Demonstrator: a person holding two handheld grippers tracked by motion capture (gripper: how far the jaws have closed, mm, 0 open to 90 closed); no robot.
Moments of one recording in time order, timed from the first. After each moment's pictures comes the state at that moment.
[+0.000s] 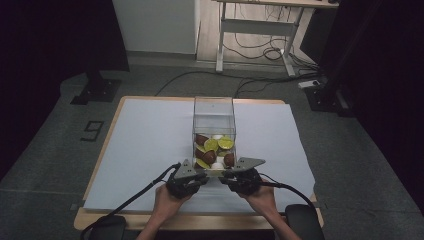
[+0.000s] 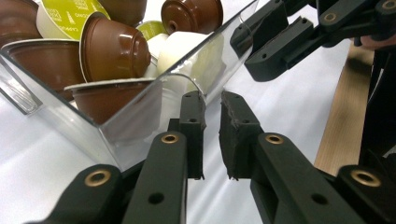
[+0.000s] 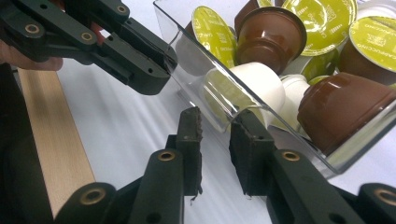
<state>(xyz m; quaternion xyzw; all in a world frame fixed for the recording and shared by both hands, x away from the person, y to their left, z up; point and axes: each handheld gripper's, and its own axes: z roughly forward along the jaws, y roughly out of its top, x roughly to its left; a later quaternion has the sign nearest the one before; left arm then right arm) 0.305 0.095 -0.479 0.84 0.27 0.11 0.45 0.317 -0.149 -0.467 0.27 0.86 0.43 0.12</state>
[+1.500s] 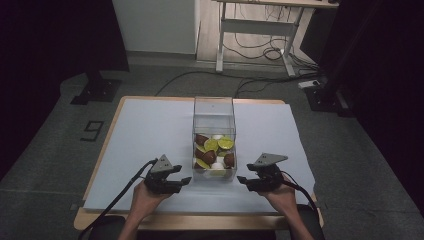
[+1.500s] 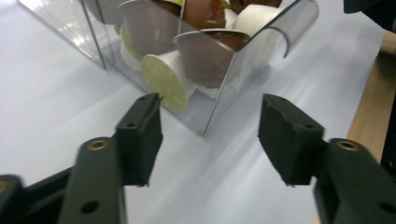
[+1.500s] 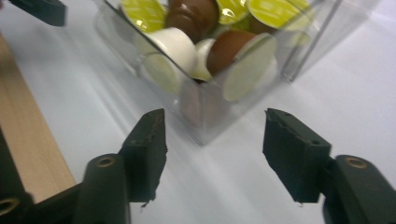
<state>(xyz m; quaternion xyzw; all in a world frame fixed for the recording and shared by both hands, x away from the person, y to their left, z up) 0.316 0.156 -0.476 0.83 0.32 0.11 0.44 0.322 -0.205 -0.454 0.32 0.85 0.40 0.14</state>
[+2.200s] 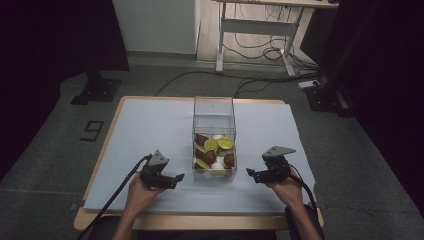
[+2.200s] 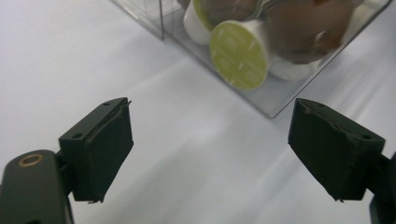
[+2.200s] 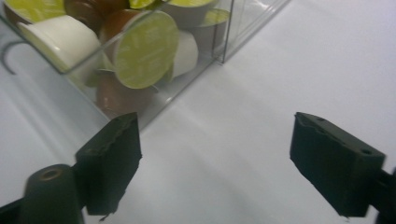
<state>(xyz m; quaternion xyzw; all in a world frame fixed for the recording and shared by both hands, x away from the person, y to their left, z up) 0.340 0.173 -0.495 0.83 0.37 0.14 0.40 0.351 -0.234 -0.467 0.38 0.83 0.37 0.17</state>
